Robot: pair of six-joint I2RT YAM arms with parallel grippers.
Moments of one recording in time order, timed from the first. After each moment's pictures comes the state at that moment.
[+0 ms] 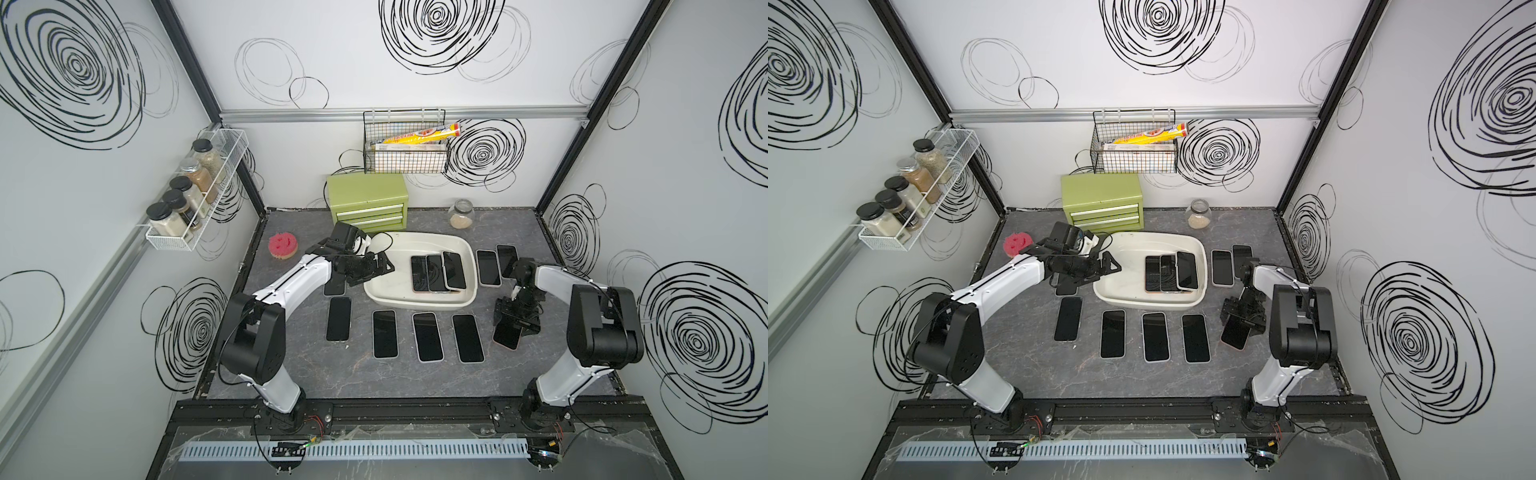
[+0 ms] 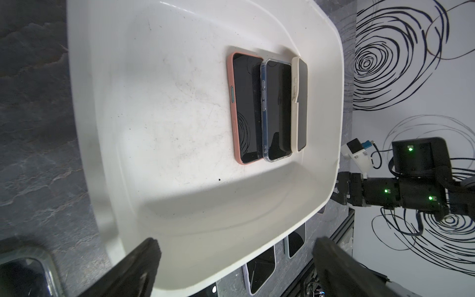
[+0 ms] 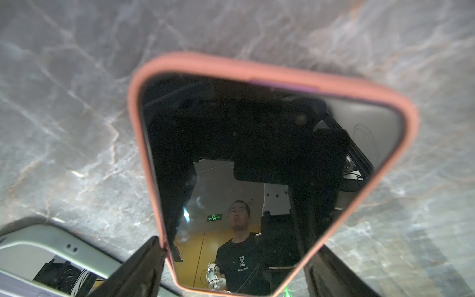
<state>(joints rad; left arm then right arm) -0.31 1.65 1.21 -0.54 0.54 -0.52 -0.04 1.70 0.95 -0.97 -0.07 0.33</state>
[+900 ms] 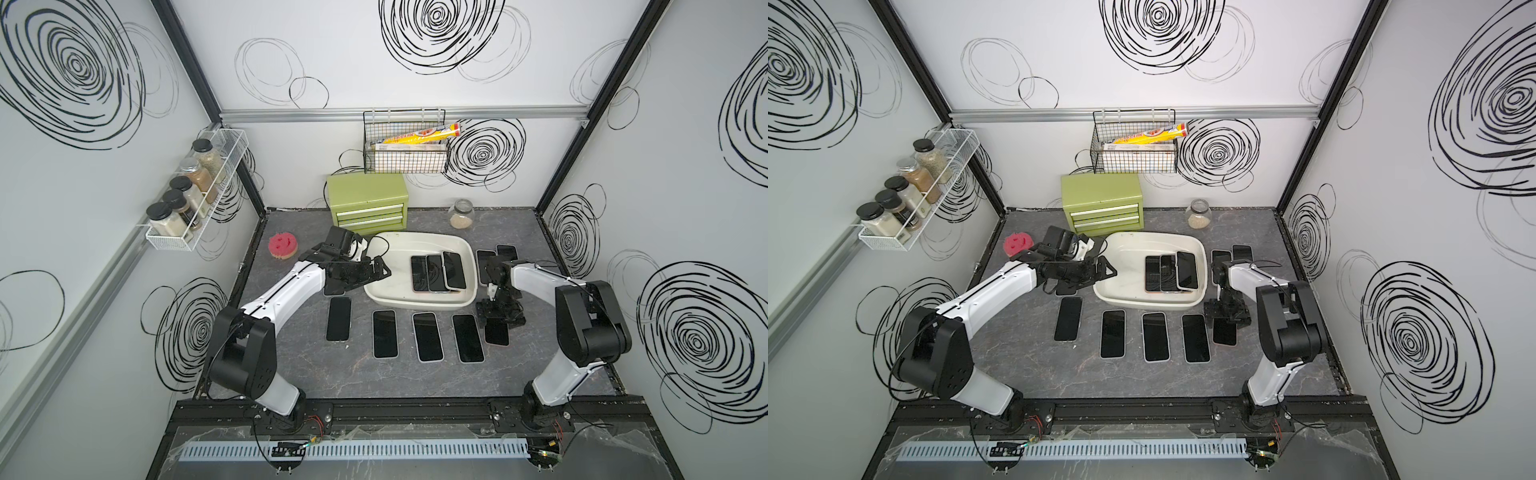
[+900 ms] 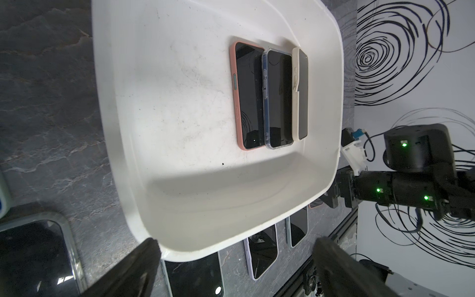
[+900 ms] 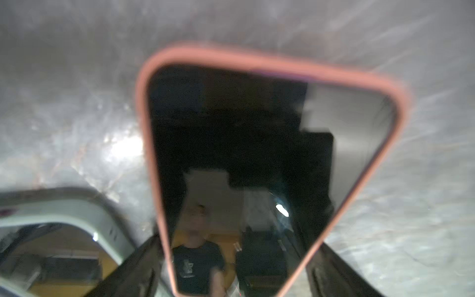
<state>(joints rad) -0.31 1.56 1.15 -0.57 0.52 -0.52 0.20 1.72 0.99 -0.97 0.02 0.24</state>
